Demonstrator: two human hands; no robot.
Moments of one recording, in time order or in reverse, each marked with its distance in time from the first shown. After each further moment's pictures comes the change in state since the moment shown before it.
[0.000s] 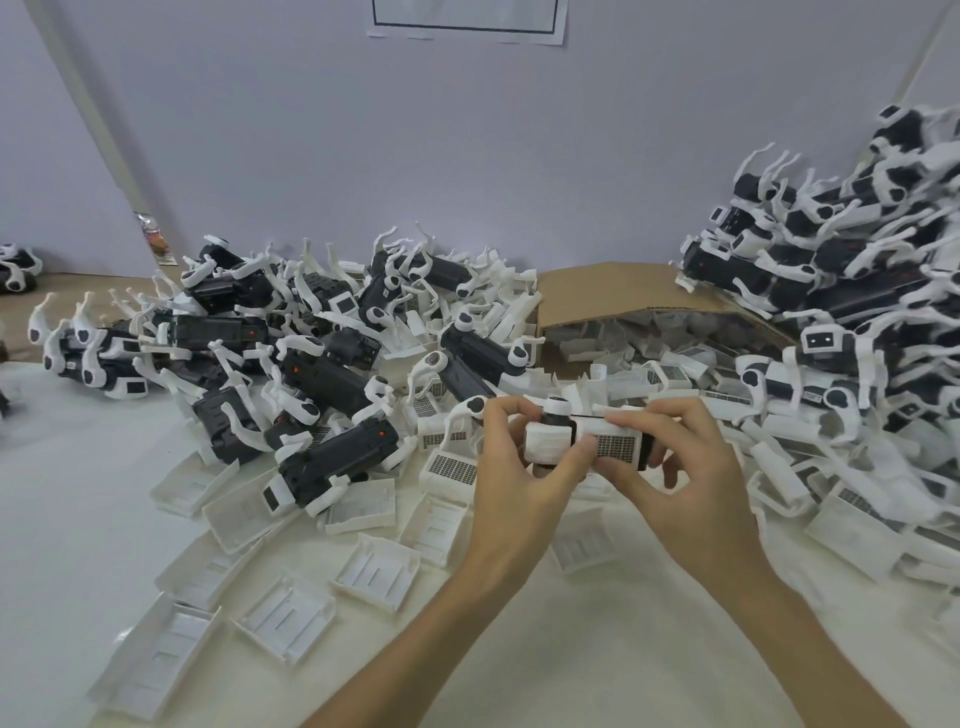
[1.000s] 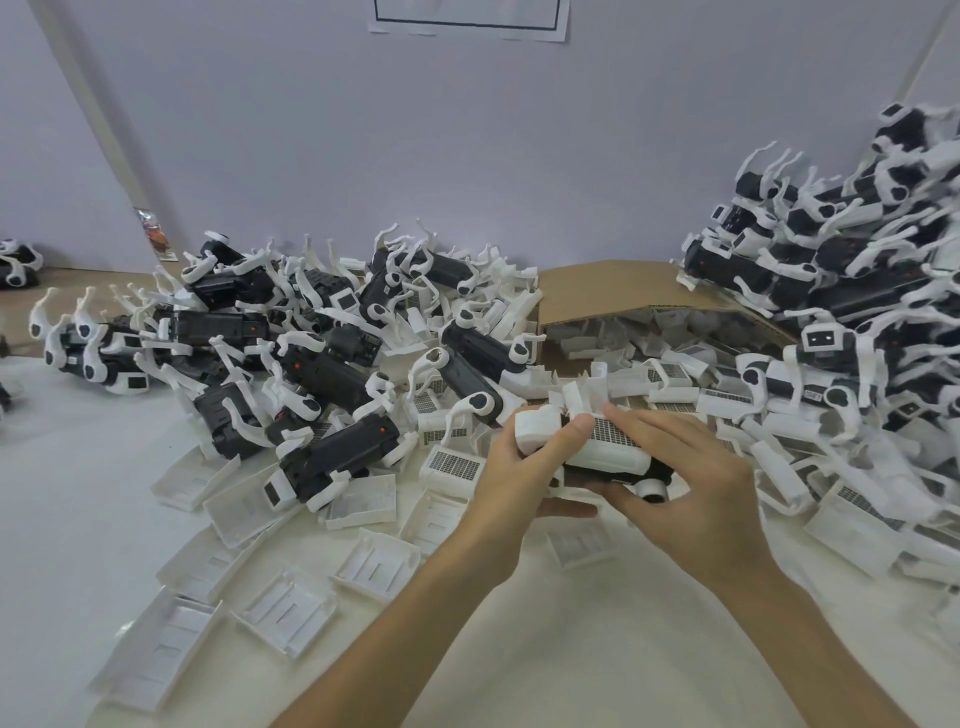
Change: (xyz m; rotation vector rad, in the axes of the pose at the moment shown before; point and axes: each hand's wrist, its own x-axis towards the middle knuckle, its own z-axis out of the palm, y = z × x) left_hand 0.008 0.007 -0.008 -0.194 -0.149 -0.398; right_hand -0.001 0.007 -0.001 -0.207 0.019 -0.296
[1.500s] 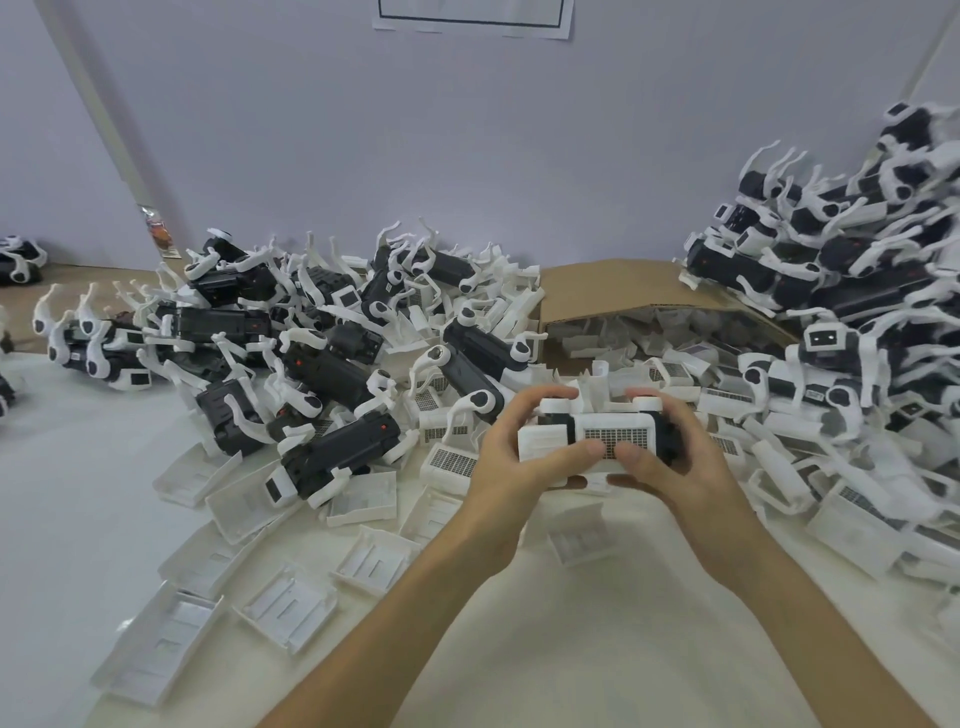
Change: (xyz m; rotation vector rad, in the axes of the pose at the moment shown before) left_hand 0.001 0.001 -0.007 0.031 -0.072 0.175; right_hand 0.004 0.000 -0.005 0.878 -0.177 0.703
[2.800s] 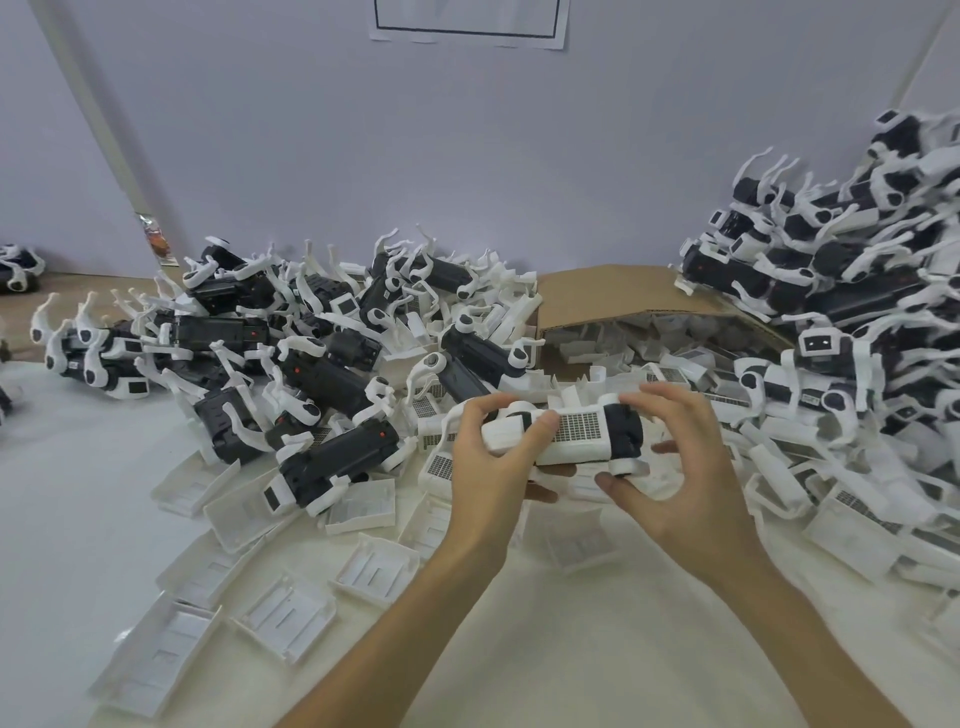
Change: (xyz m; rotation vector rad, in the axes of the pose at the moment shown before) left_hand 0.002 -0.003 0.000 0.012 0.326 0.033; right_hand -0.002 0.004 0.000 -0.673 0.137 -0.374
